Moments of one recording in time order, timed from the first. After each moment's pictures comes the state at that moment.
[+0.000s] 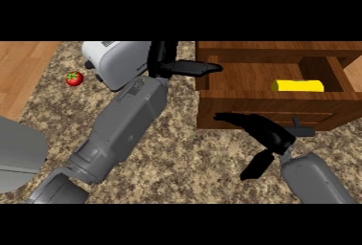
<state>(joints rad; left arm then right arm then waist) -1.13 0.02 -0.25 -0.47 0.67 0.24 -0.57 -0.33 -0.33 0.34 -1.38 0.42 0.42 -0.05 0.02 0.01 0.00</state>
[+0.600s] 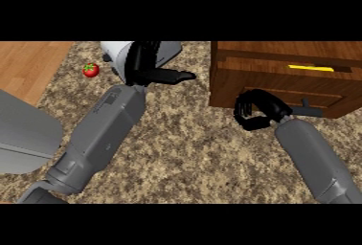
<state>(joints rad) -0.97 0.11 -0.25 -0.63 0.68 0.15 -0.54 -0.64 -0.29 0.22 -0.75 0.52 0.22 -0.32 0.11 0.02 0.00</state>
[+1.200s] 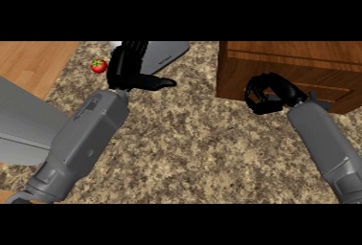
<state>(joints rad) -0.88 0.19 -0.26 -0.72 0.69 0.06 -0.49 -0.77 -0.33 0.07 -0.55 0.42 0.25 -0.42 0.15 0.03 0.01</state>
